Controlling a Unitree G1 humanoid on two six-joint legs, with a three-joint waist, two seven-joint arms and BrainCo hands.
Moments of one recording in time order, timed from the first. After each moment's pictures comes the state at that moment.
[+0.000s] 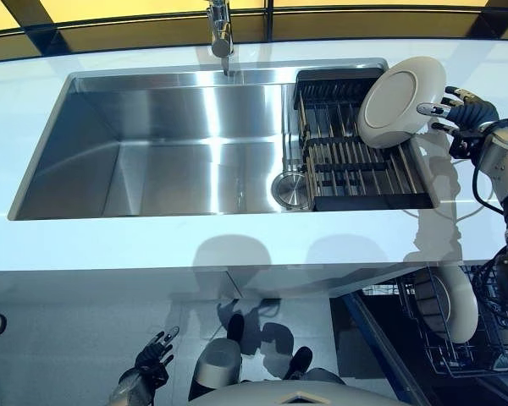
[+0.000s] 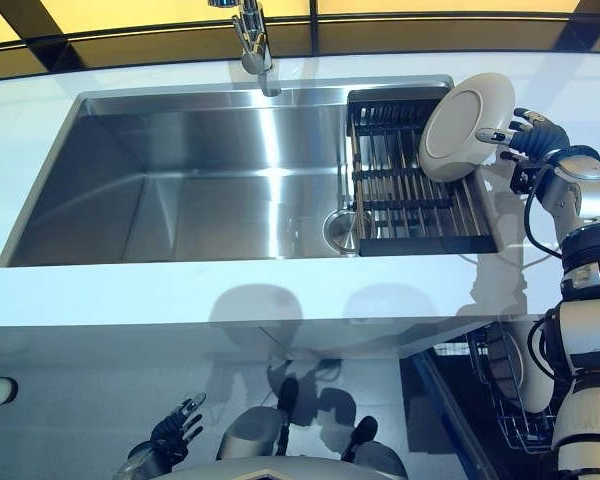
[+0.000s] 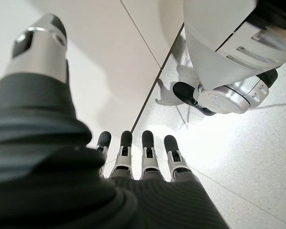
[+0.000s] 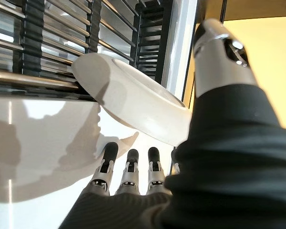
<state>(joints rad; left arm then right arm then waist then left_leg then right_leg) 0.16 0.29 -0.06 0.97 -0.65 -0.03 -0.14 -1.02 -0.87 0.28 0.92 0.60 0.33 0.14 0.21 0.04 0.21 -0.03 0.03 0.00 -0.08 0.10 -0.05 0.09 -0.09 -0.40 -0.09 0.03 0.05</state>
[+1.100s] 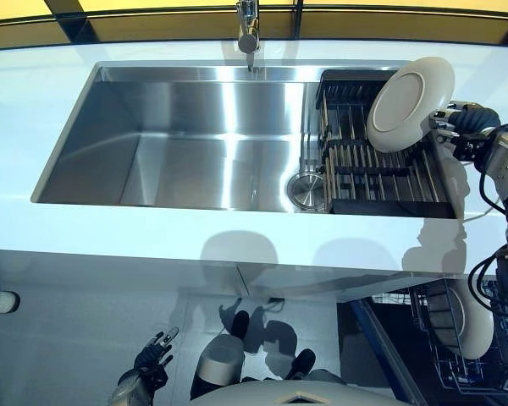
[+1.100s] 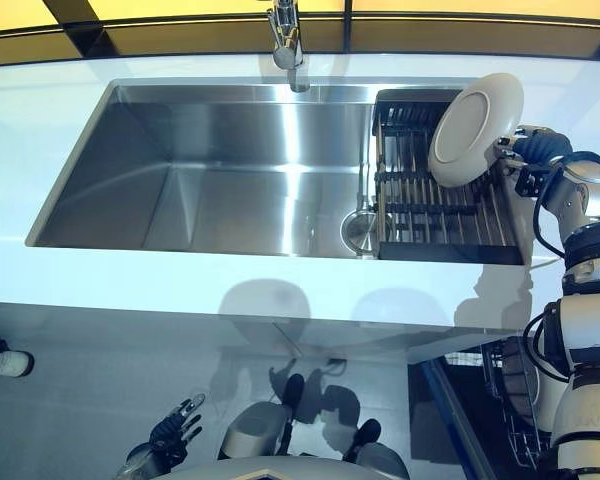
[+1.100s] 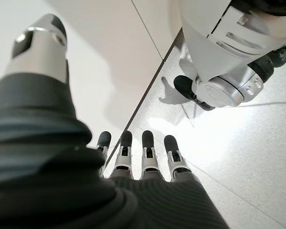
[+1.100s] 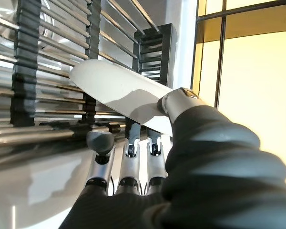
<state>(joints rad) 0.16 0.29 -0.06 0.97 -0.64 -0.05 -0.15 -1.04 -0.86 0.25 1.03 0.60 0.34 0.21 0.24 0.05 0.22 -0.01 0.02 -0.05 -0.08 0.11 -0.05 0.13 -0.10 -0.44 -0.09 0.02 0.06</state>
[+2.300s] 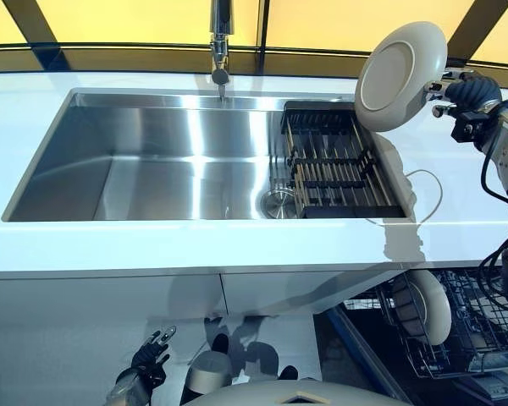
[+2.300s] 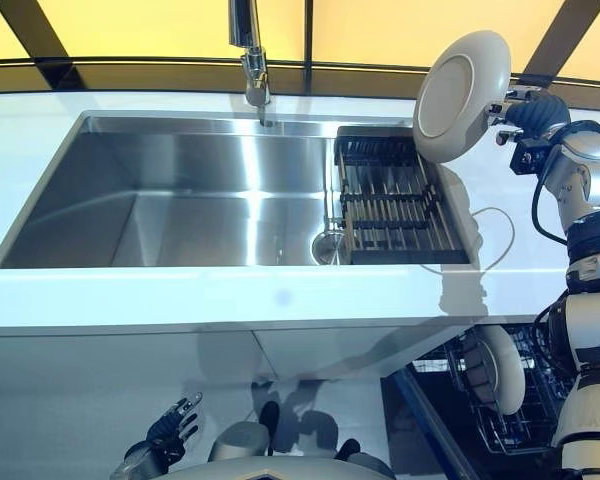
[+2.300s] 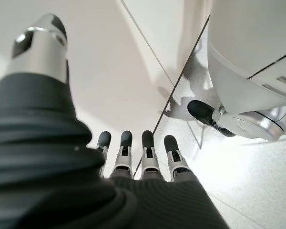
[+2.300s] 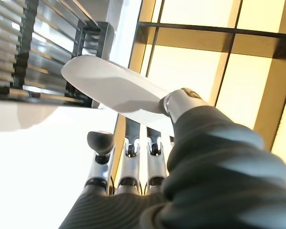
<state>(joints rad) 0.15 0.30 -0.06 0.97 -0.65 -0.05 -0.11 -1.05 -0.89 0.30 0.83 0.60 0.30 0.20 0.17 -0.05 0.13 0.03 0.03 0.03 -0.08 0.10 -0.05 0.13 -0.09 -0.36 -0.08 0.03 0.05</state>
